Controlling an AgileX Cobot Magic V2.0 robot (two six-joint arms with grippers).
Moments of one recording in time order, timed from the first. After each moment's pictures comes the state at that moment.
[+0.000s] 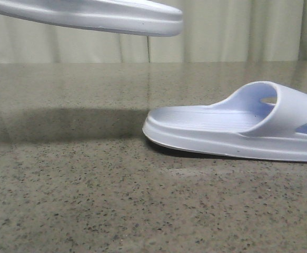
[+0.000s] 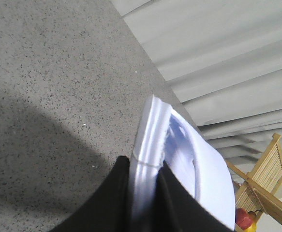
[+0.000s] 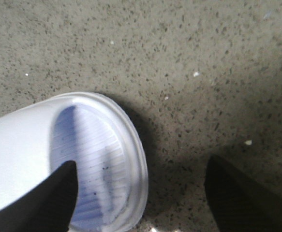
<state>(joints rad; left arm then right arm) -0.12 0.78 -0.63 -1.13 0.54 0.06 0.06 0.92 -0.52 0.31 0.52 0.21</state>
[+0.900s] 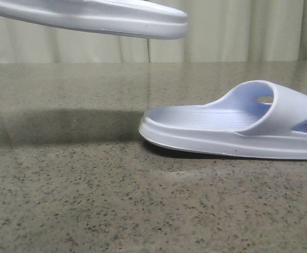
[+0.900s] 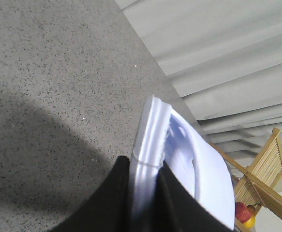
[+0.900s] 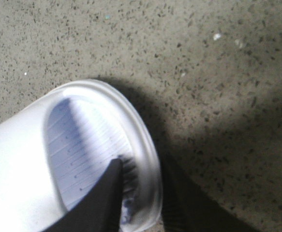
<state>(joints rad) -0.12 0.78 -0.63 -1.13 0.56 0.06 0.06 1.02 -0.53 0.50 0.51 0.21</state>
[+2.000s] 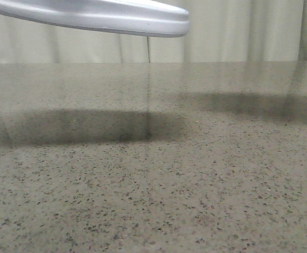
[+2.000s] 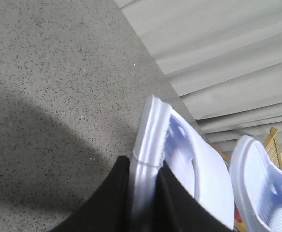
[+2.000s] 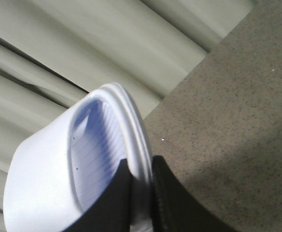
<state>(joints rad) -0.12 0.78 -0.63 -1.13 0.57 0.06 0.06 0.56 -0.52 0.66 0.16 0.21</state>
